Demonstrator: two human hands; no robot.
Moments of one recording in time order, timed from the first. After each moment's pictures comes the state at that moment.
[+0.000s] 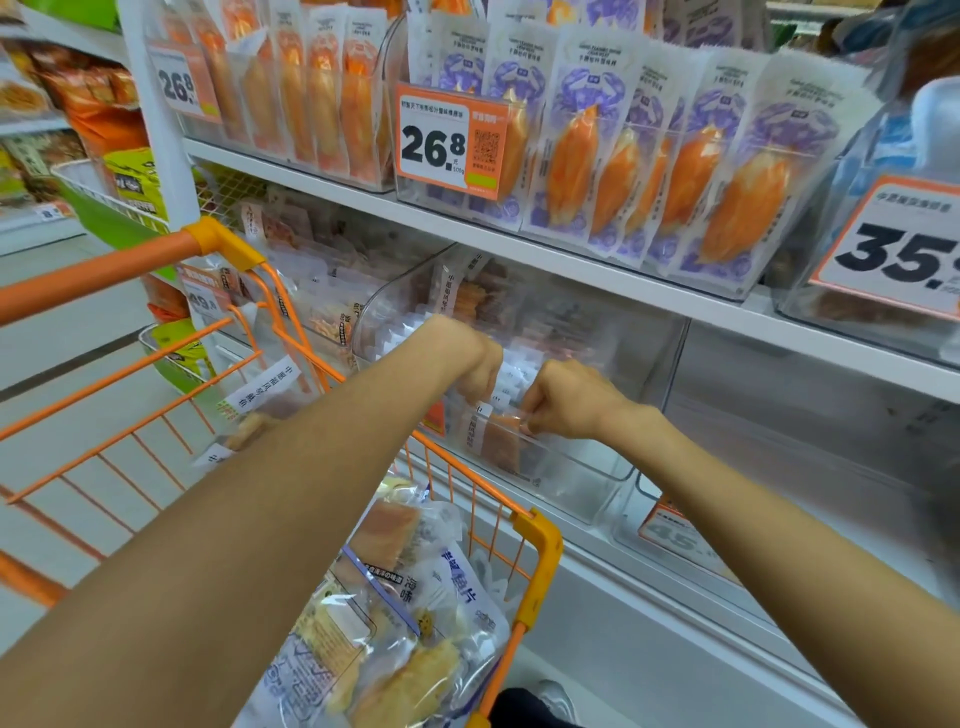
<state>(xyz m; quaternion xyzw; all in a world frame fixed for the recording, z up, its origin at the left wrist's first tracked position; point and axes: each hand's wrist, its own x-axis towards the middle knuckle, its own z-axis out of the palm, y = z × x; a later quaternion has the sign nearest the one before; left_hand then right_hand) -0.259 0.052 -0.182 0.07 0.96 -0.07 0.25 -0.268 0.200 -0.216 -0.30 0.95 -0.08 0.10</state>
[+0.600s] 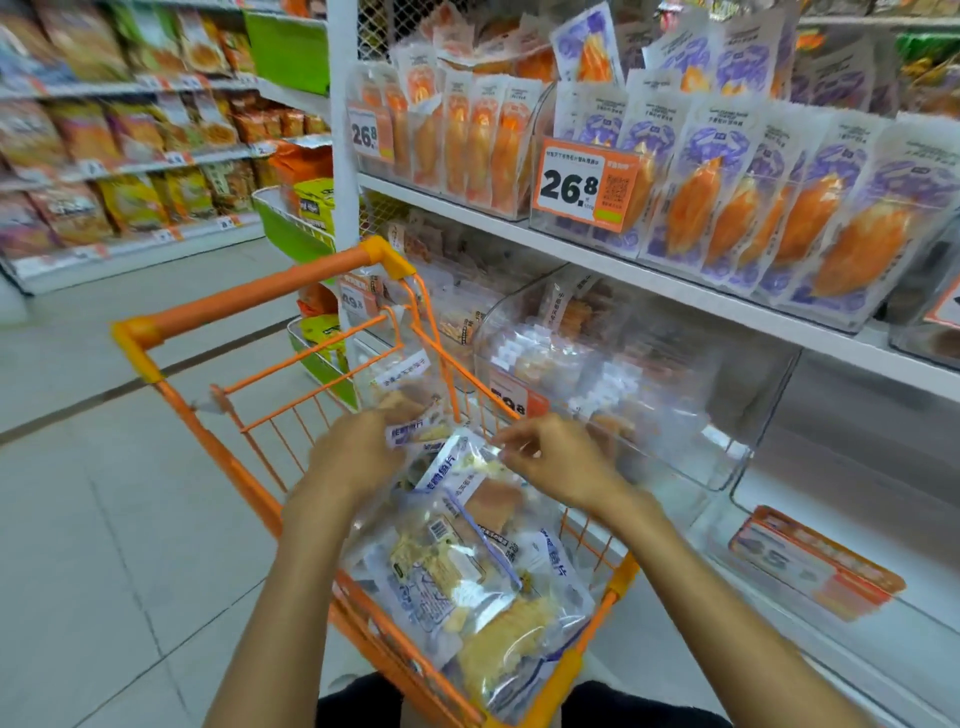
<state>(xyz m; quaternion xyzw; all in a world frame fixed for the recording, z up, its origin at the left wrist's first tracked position) -0.046 -0.048 -0.229 -0.26 0.93 0.24 -0.05 -0.157 0.141 -0.221 -0.39 0.87 -0.27 0.13</state>
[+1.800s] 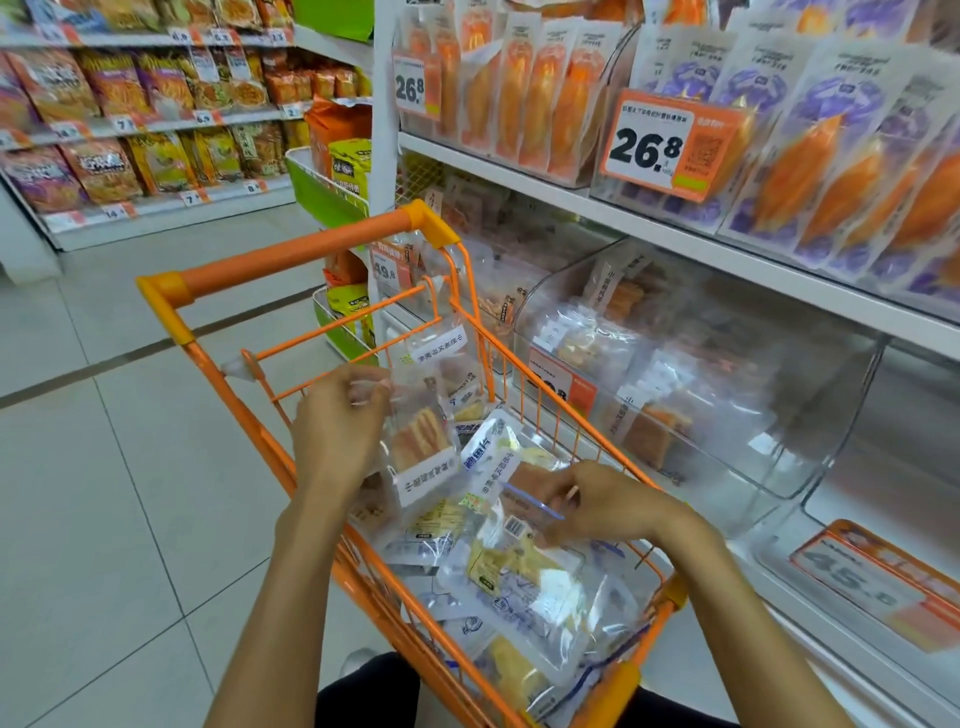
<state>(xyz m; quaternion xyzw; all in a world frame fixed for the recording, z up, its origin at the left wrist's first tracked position) -0.020 -0.072 -0.240 -0.33 0.77 0.44 -0.32 -0.154 0.139 -0.254 -0.38 0.82 -0.20 0.36</state>
